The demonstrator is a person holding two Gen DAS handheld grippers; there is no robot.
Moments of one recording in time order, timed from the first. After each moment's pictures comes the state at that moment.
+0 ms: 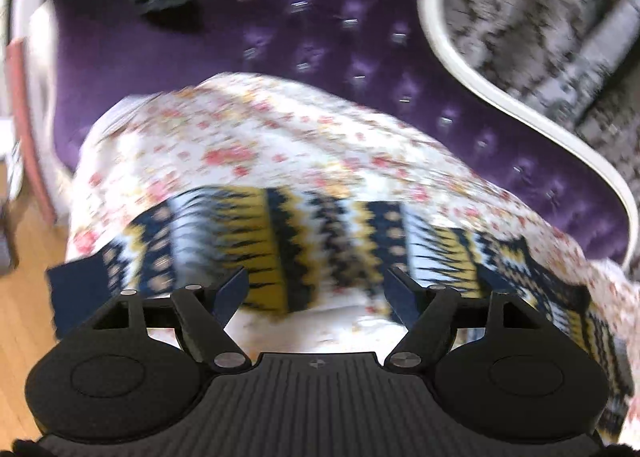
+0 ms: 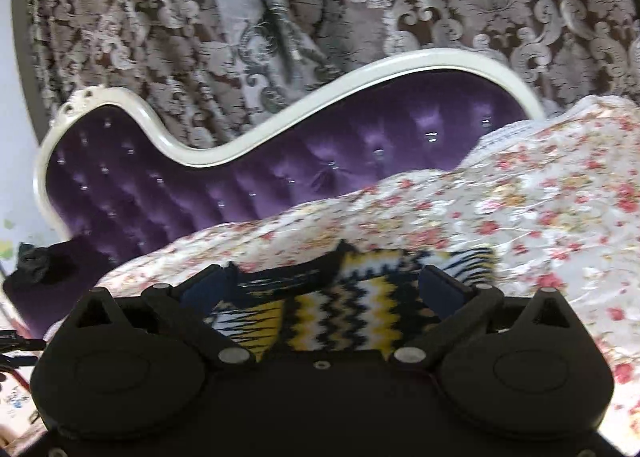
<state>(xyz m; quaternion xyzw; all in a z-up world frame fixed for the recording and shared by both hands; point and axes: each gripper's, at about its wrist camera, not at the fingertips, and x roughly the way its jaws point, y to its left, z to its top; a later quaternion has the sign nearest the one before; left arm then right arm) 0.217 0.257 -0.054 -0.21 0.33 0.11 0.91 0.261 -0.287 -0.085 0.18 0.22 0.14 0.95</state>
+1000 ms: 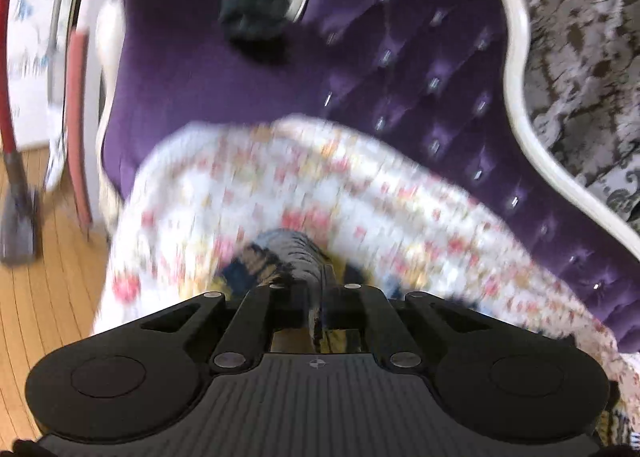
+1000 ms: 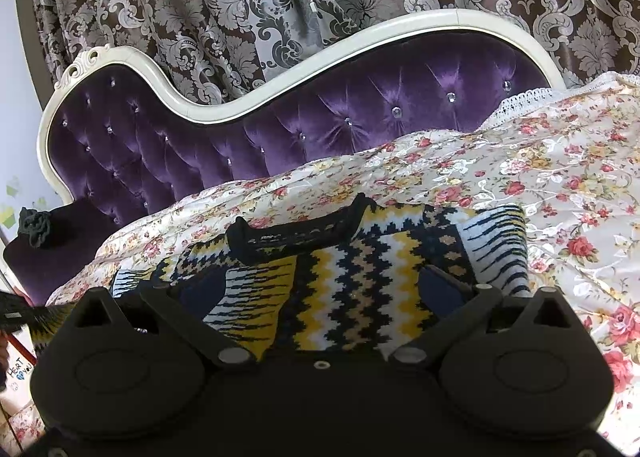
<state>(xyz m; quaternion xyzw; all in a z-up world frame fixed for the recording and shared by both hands) 0.234 0.304 -0.049 -0.25 0.26 0.20 0.91 0.267 -0.267 -0.097 0.16 0.27 0.15 0.94</state>
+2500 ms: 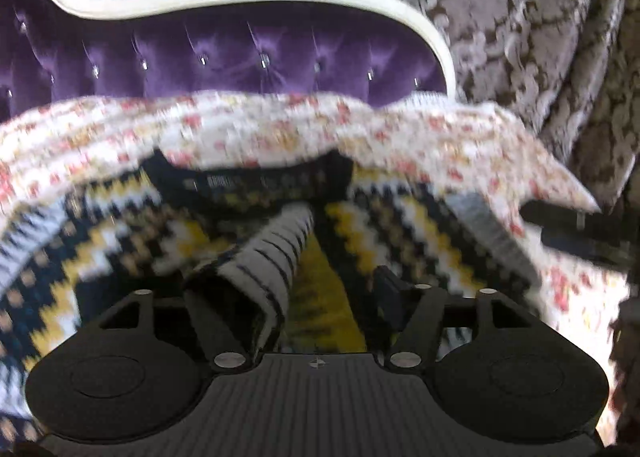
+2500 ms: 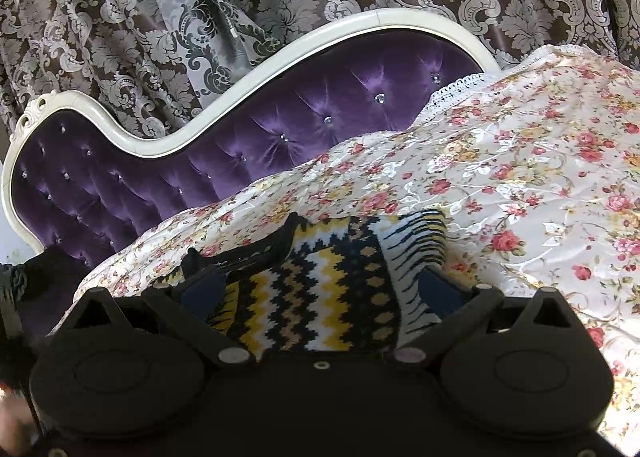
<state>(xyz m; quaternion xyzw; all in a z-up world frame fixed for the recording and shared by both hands) 0.316 -0.053 -0.091 -0.01 0.37 -0.19 0.91 0.269 -0.314 -0.094 0.21 0.28 0.08 0.93</state>
